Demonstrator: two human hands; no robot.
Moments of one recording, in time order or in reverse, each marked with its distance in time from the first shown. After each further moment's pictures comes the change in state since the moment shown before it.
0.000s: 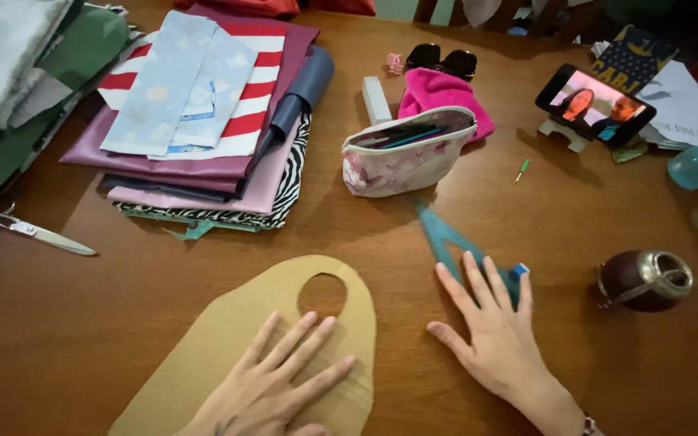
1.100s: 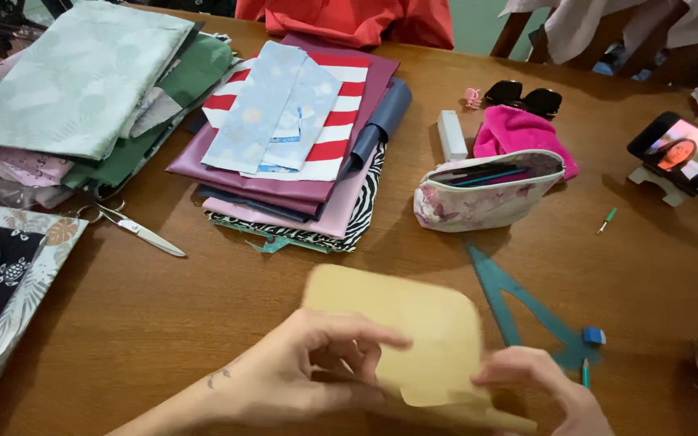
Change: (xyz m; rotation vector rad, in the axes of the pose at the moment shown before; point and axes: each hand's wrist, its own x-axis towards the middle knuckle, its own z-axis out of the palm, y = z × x) left_hand 0.055 -0.066 -0.101 -1.582 -0.101 -0.571; right_hand -0.002 -0.012 -0.027 1.177 -0.280 0.242
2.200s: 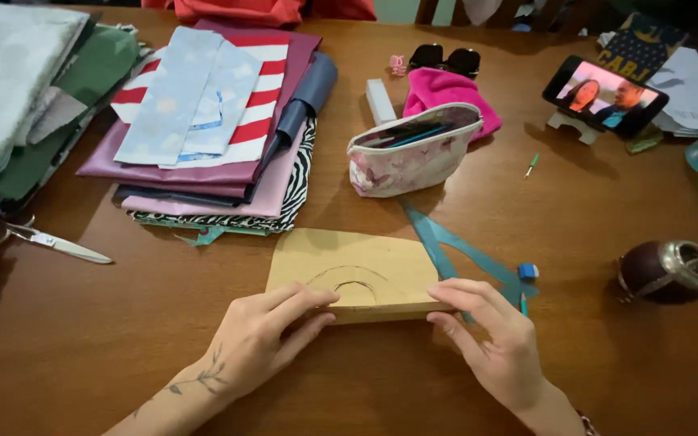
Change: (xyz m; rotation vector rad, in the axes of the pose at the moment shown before) left_hand 0.019 -0.076 0.016 0.926 0.358 0.474; right_hand 0.012 -0.048 0.026 -0.374 0.430 -0.588
